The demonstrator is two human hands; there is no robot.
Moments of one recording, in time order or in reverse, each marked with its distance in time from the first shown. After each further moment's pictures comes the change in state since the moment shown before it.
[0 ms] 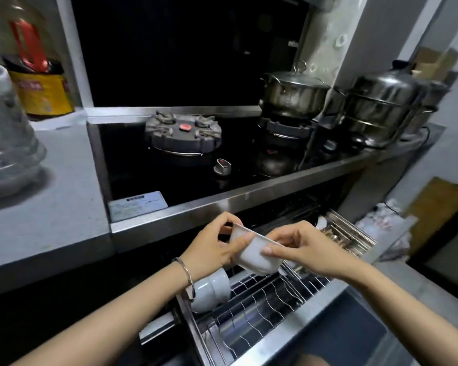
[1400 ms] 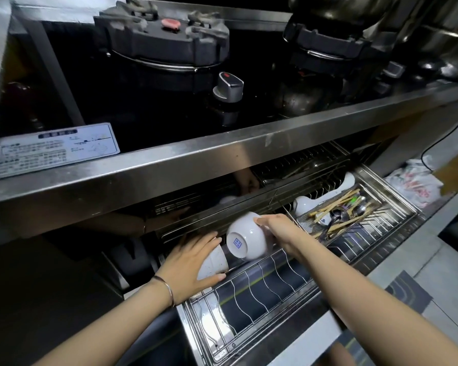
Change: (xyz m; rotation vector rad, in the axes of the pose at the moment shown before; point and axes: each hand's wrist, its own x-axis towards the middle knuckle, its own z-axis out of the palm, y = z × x) left_hand 0.004 -0.236 0.002 0.966 -0.218 -0.066; right_hand 0.129 0.218 0.051 0.381 0.307 0.764
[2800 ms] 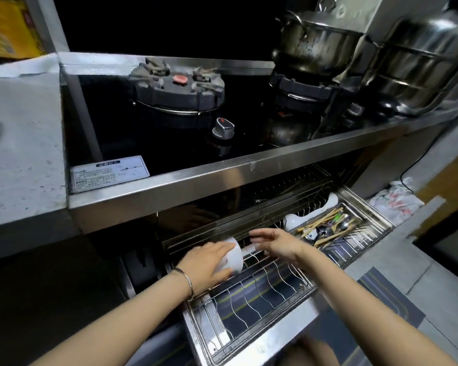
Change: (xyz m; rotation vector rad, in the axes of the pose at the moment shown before) left_hand 0.005 0.053 -0.054 0.048 -0.060 0.071; right_hand -0.070 -0.016 -0.025 -0.272 -0.238 -0.169
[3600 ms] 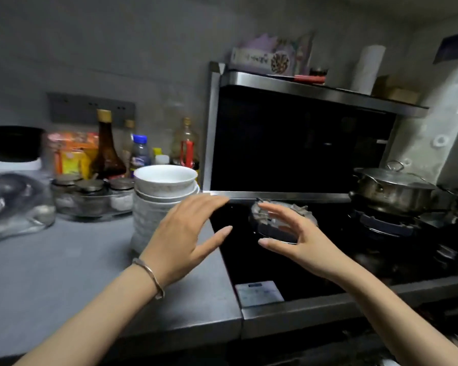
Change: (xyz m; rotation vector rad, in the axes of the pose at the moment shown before) left_hand -0.218 -0.034 -0.337 0.190 0.951 0.050; right_hand -0.141 -0.311 0.103 -0.412 0.135 -1.067
